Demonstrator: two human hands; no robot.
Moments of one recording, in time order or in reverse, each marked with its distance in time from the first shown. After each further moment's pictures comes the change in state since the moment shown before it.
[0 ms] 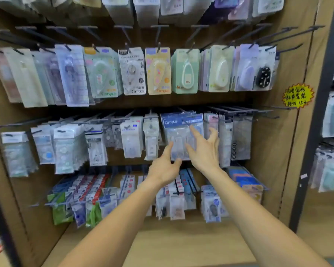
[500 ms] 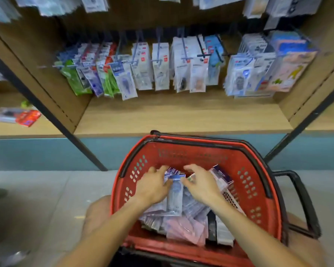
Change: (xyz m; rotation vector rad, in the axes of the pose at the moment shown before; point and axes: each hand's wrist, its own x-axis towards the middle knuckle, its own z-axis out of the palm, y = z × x) left_hand -0.291 -0.240 0.130 0.448 -0.515 -0.426; right_hand -0.391 0.066 0.087 0.008 -0.937 0.399
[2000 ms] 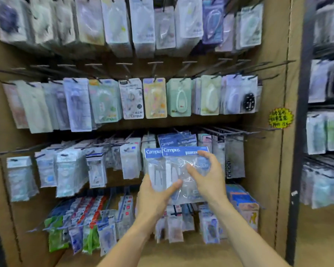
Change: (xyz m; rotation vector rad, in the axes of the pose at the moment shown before) left_hand 0.027 0.191 -0.308 -1.085 0.688 0.556; right_hand 0.049 -0.169 -0.333 0.639 0.919 -0.605
